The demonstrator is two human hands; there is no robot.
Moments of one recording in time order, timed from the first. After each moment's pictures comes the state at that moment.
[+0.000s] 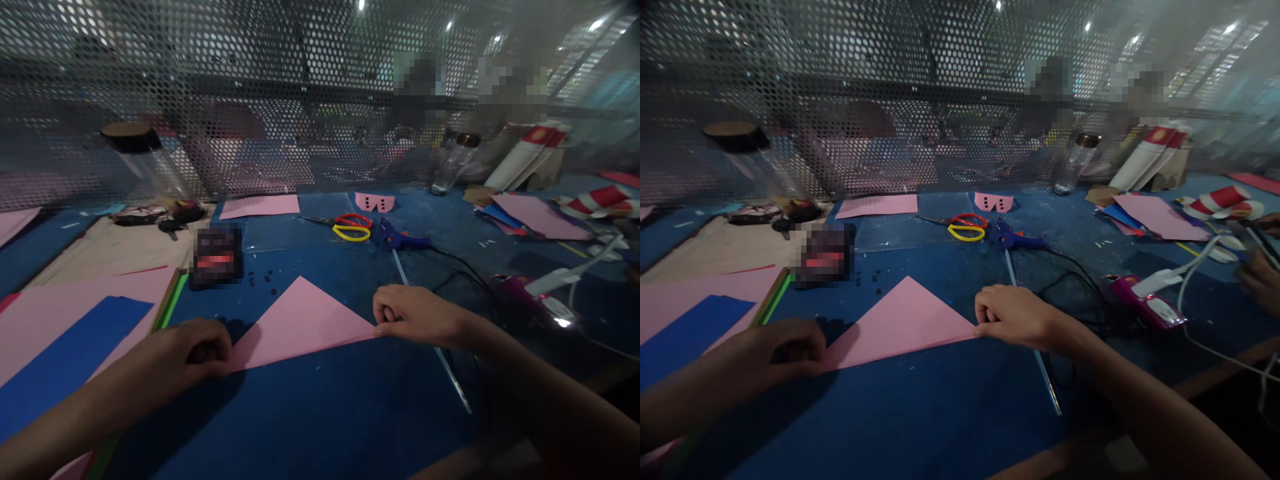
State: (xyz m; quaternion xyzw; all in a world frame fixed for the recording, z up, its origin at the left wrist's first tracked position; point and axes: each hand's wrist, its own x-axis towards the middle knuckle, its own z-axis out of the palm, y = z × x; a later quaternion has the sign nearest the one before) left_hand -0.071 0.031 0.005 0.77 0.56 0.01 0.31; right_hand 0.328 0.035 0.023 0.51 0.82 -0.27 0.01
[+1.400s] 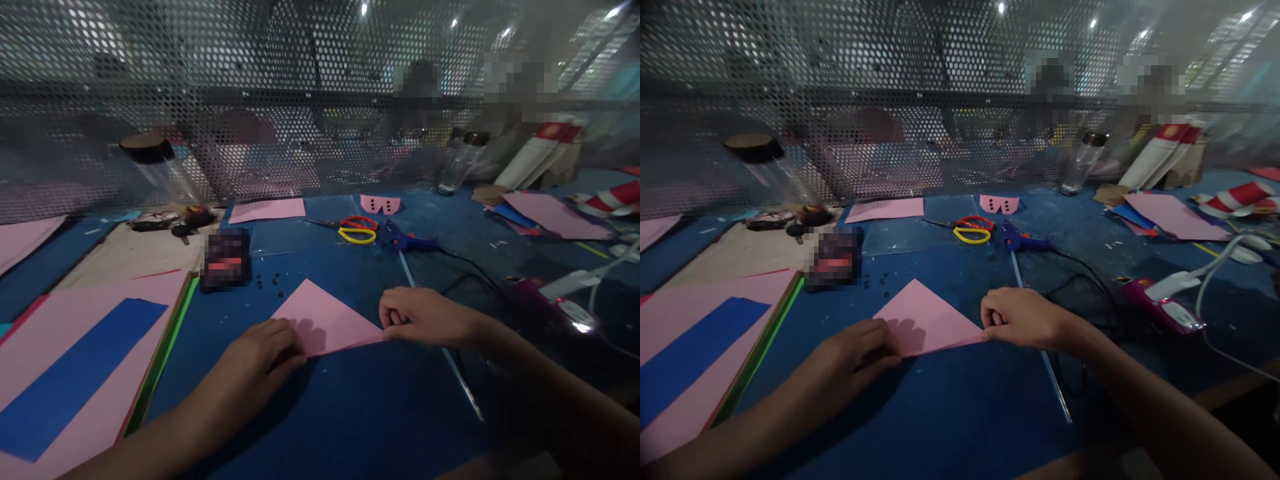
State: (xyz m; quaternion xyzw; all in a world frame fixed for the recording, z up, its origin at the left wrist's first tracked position) left_hand 0.010 0.013 -0.003 0.85 0.43 0.11 0.29; right_hand 0.329 0.038 0.024 0.50 0.82 -0.30 0.00
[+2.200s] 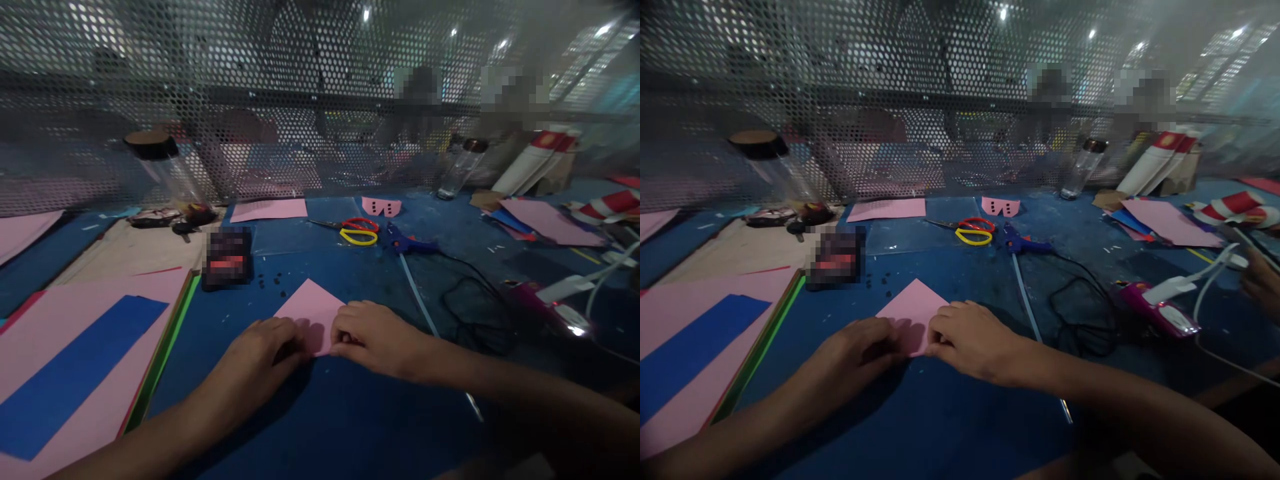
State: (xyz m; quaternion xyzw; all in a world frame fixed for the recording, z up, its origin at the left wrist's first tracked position) left_hand 0.012 0.015 -0.009 0.83 0.47 0.11 0.28; right_hand 0.257 0.027 -0.001 0.38 0.89 -0.23 -0.09
